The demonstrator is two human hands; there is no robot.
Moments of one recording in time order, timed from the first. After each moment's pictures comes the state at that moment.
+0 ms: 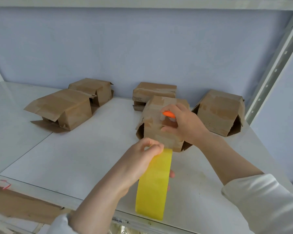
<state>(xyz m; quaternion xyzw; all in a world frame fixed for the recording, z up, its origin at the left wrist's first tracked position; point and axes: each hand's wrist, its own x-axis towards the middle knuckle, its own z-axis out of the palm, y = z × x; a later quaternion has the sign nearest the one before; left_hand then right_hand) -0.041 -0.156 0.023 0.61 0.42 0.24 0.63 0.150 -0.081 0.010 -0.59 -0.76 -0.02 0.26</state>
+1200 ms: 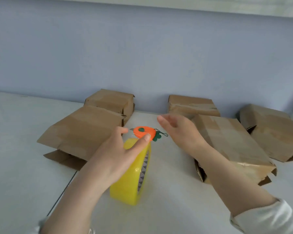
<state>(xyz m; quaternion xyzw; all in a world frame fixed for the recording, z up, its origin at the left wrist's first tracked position) -0.195 0.018 0.032 0.70 0.57 0.26 0.35 -0.011 0.034 0.027 -0.68 -0.60 0.18 0.39</state>
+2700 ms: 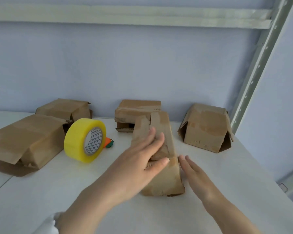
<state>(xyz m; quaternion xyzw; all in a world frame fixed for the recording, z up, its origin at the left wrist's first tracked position) -0.022 -0.076 0.033 0.90 0.32 0.18 0.23 0.140 -0.137 -0.017 -0.67 -0.42 0.40 0.46</state>
